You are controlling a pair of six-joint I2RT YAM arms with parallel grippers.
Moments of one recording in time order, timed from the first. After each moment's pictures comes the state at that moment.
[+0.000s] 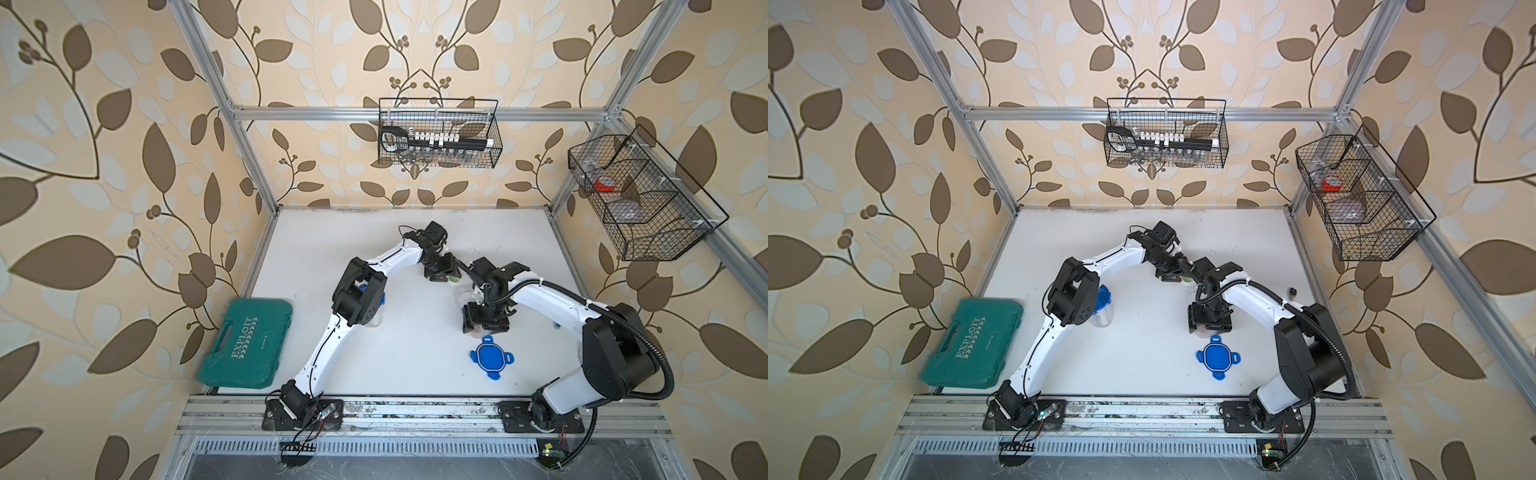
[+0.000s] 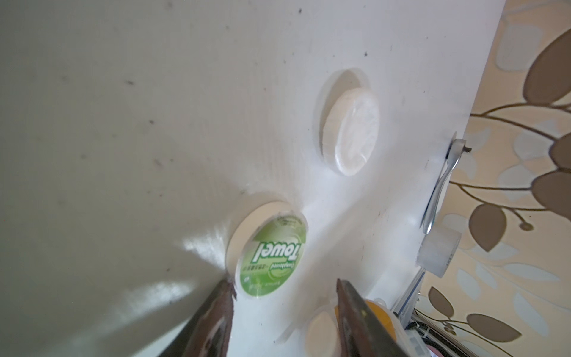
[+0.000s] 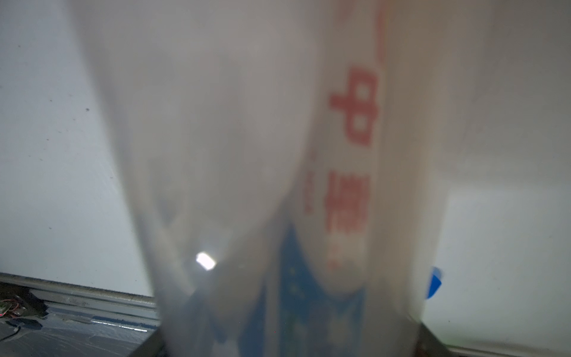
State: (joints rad) left arm -0.64 2.51 2.15 -0.71 0.58 -0.69; right arm 0.44 1.55 1.03 -1.09 -0.14 0.49
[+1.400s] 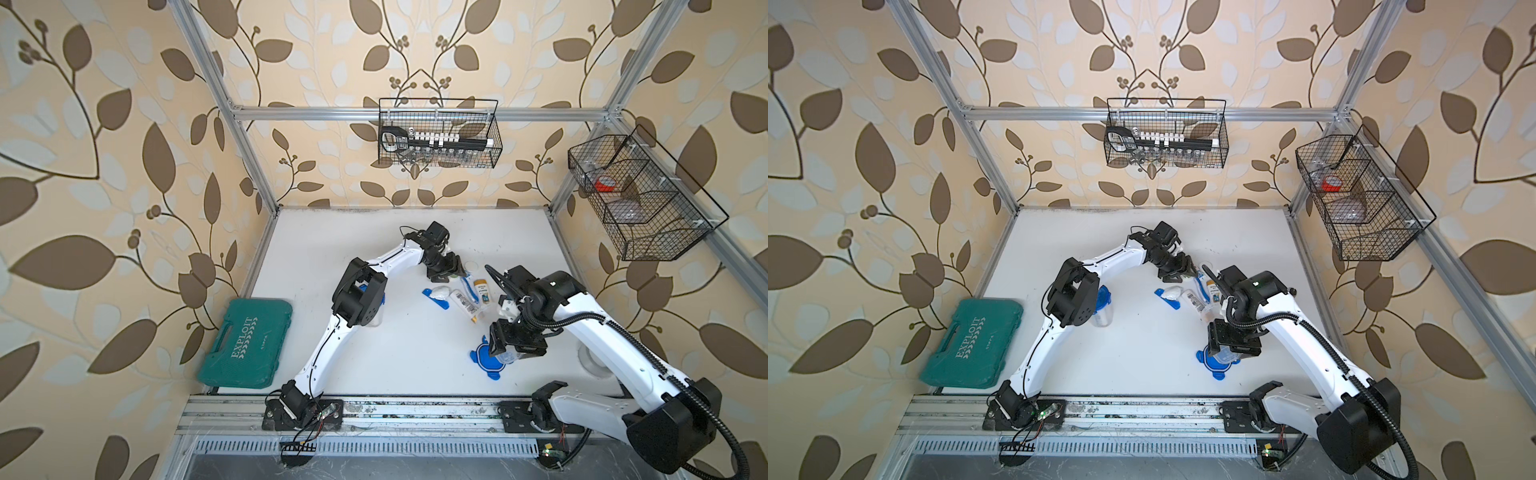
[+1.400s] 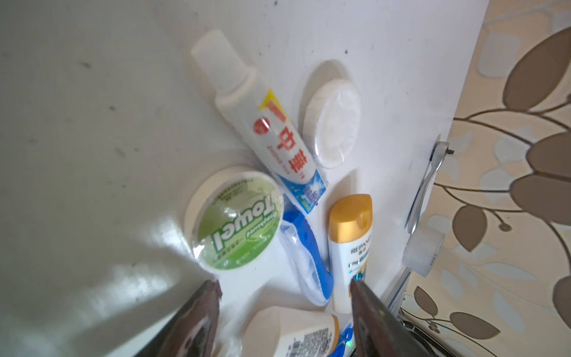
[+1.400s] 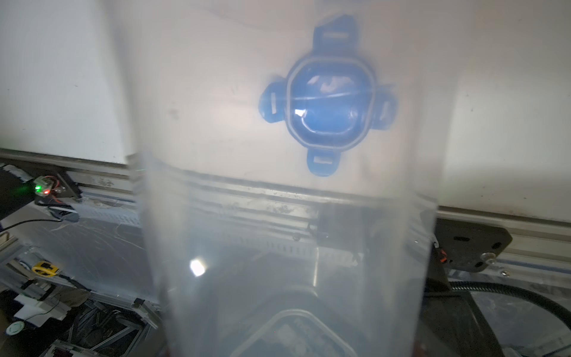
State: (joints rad) left arm -0.65 2.47 2.13 -0.69 0.58 -0.75; right arm 0.41 1.16 1.06 -1.51 -0.26 0.47
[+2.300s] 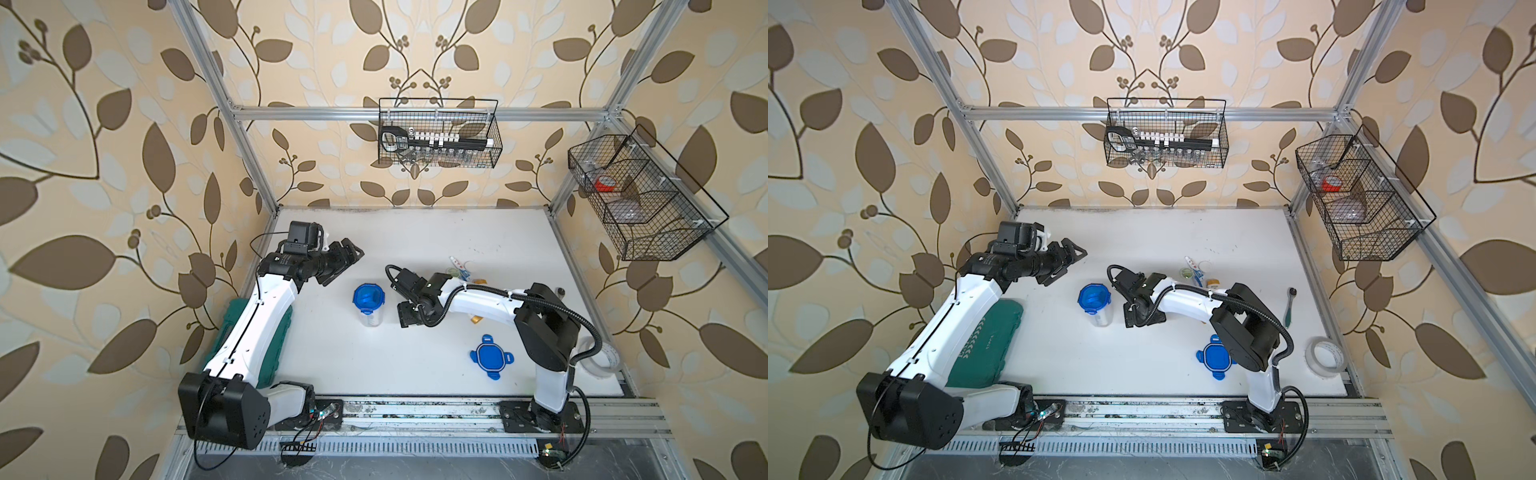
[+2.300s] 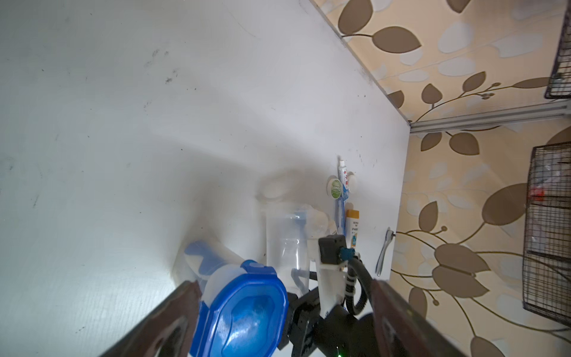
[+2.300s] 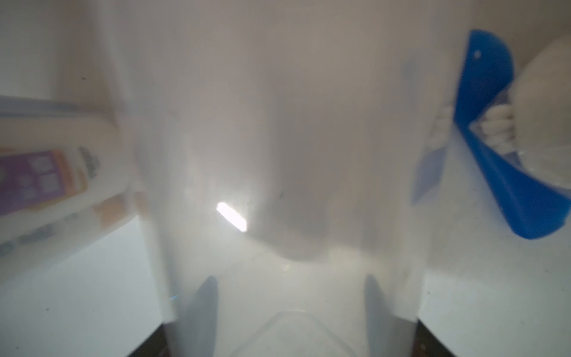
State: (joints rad) left arm -0.11 1.20 1.15 -0.75 0.43 -0.74; right arm 0.88 1.93 1.36 -0.76 0.11 0.74
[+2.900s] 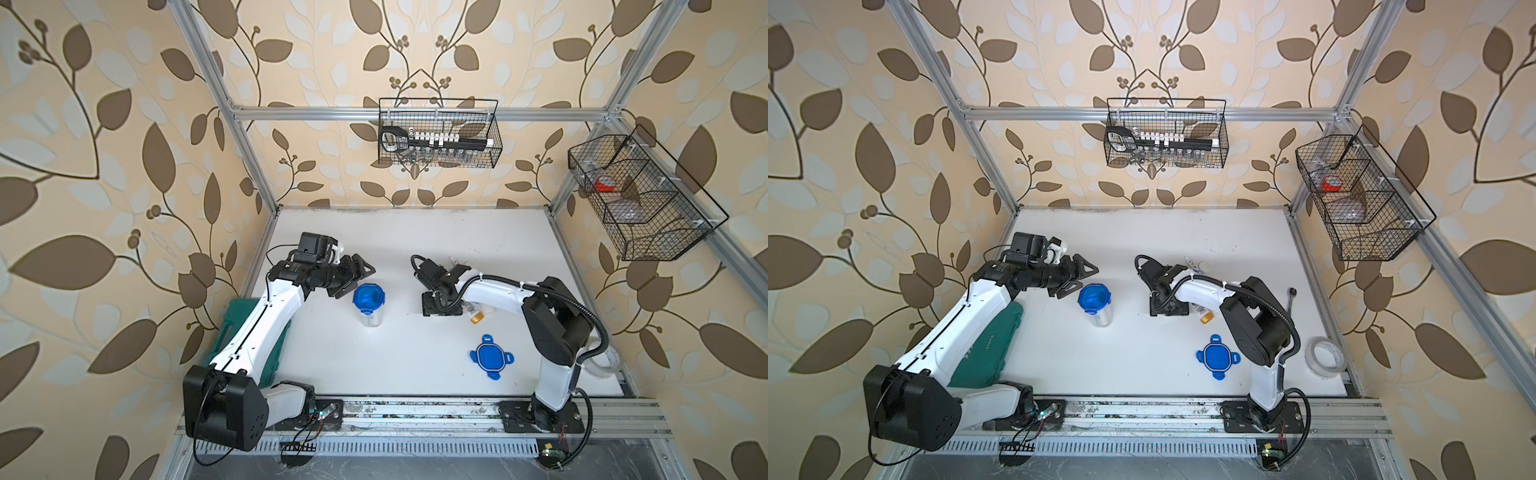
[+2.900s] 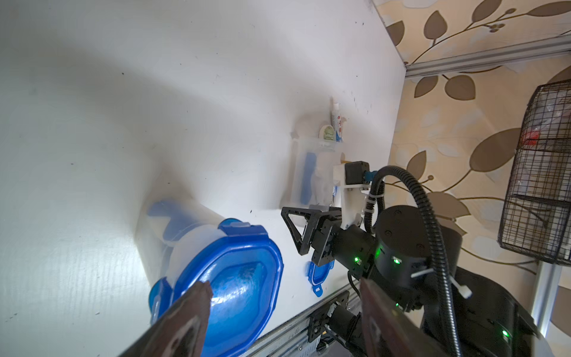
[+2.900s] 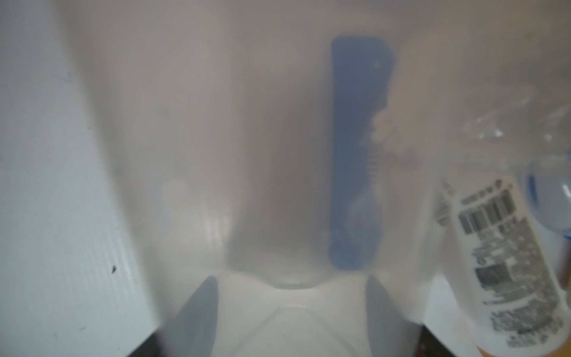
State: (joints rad) left arm -0.16 1.24 1.05 -0.71 0.58 -0.73; right arm 0.71 1.89 1.25 -0.77 0.17 0.73
